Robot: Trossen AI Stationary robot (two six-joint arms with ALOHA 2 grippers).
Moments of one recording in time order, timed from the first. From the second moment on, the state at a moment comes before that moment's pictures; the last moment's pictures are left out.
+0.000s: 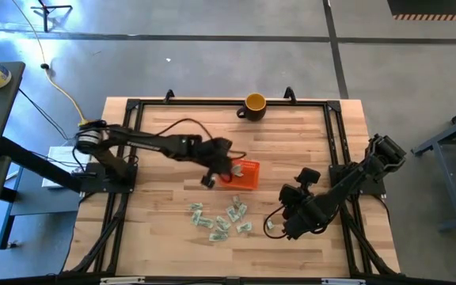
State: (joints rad) left arm 0.04 1.68 1.18 -0.34 -0.01 0.56; right arm 0.65 1.66 1.19 -1.39 0.65 1.07
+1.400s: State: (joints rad) left arm 0.00 1.76 1.10 -0.59 -0.05 -0.49; right arm 0.61 1.51 0.88 -1.18 0.55 1.16
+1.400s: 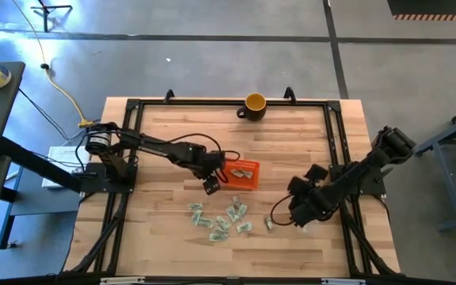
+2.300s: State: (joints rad) left arm -0.07 1.75 1.17 -0.71 -0.09 -0.34; right arm 0.59 1.47 0.89 -1.17 0.55 1.17
